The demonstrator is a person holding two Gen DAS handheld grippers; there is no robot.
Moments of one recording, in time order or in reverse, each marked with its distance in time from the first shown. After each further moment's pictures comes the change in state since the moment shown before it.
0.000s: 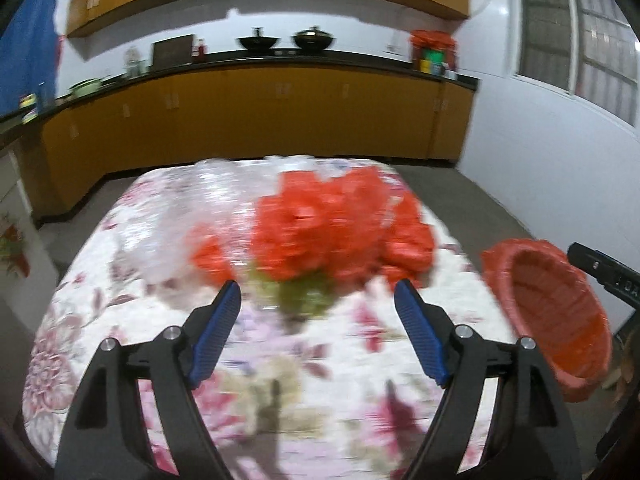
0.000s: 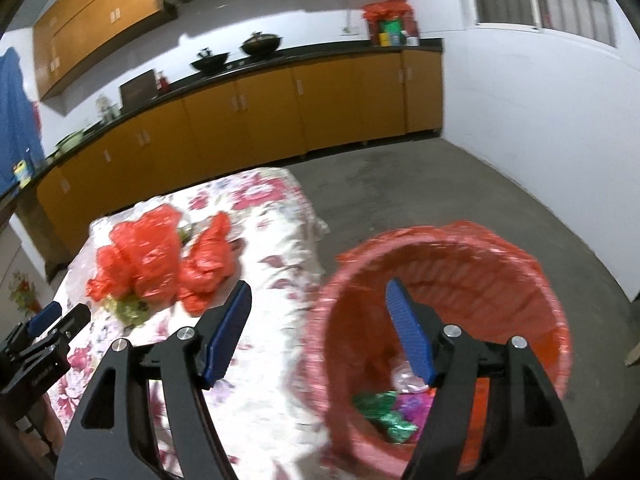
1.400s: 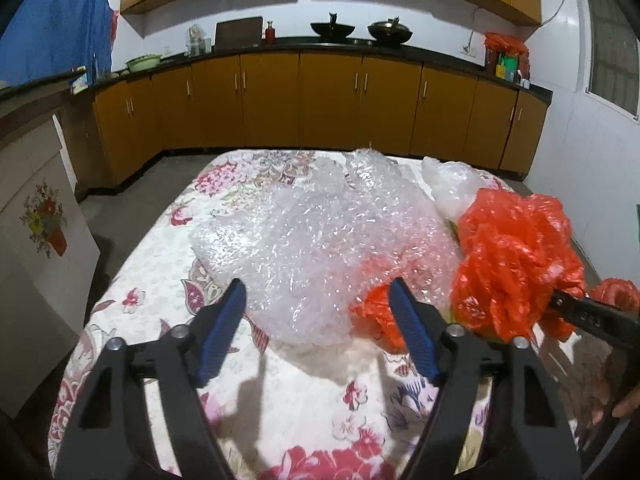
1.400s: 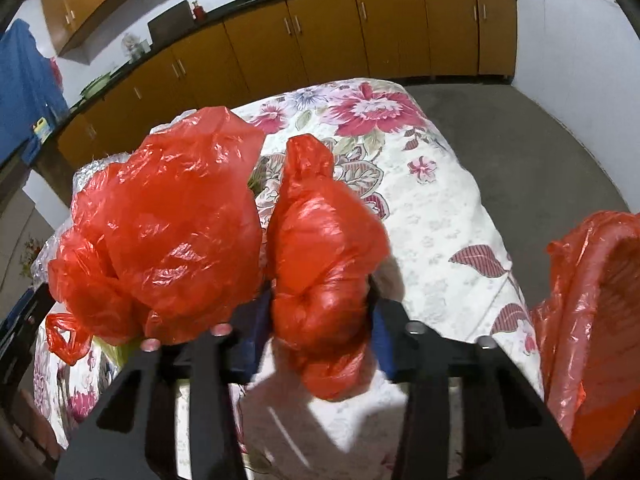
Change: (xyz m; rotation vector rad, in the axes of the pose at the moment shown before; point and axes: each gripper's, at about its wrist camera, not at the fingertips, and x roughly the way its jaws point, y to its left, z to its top) left arm 0.072 0.110 0.023 -0.104 0.038 0.178; right arm 0.159 0.111 0.000 -0.036 0.255 0.154
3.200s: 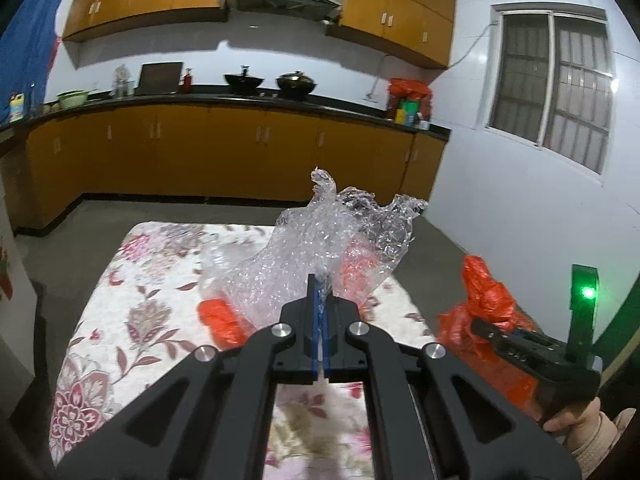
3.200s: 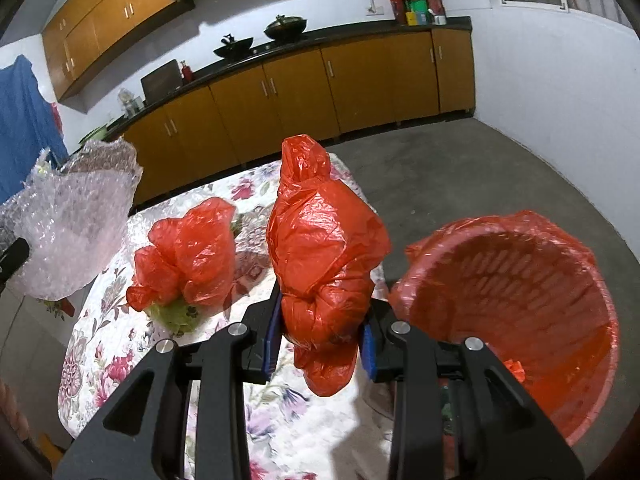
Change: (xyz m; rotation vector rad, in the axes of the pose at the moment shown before) left arm -0.171 -0.062 0.030 0.062 -0.166 -0.372; right arm -0.153 -0.063 -0.031 0.067 -0.197 -0.041
